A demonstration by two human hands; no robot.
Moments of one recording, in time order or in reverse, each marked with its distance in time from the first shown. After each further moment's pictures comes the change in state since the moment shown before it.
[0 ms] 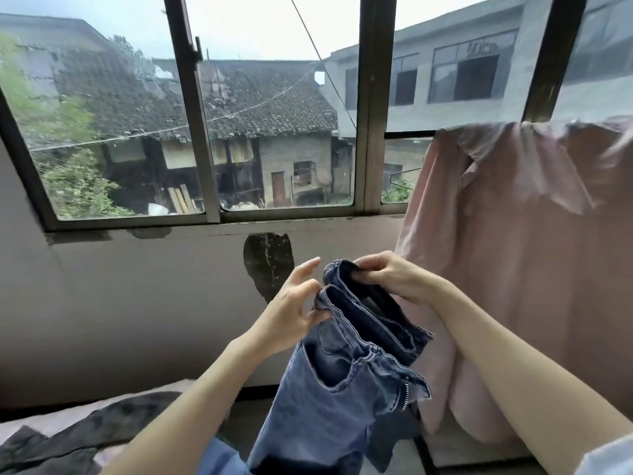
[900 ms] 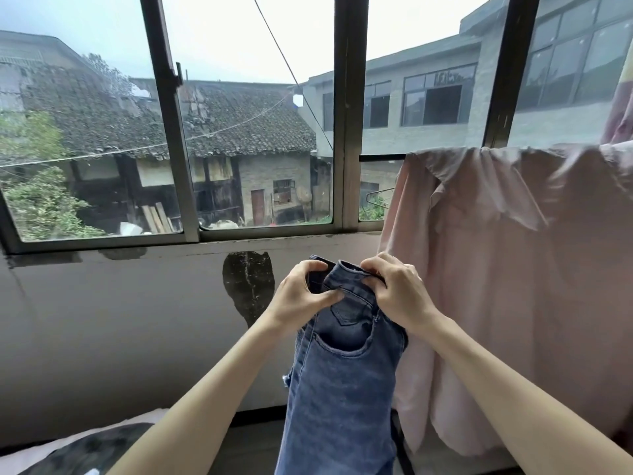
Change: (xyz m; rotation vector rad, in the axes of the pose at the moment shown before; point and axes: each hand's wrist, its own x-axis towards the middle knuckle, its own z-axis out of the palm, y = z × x) left_hand 0.041 0.046 0.003 -0.276 0.103 -0.258; right_hand -0.046 -0.008 0.005 -0.823 0.679 -0.258
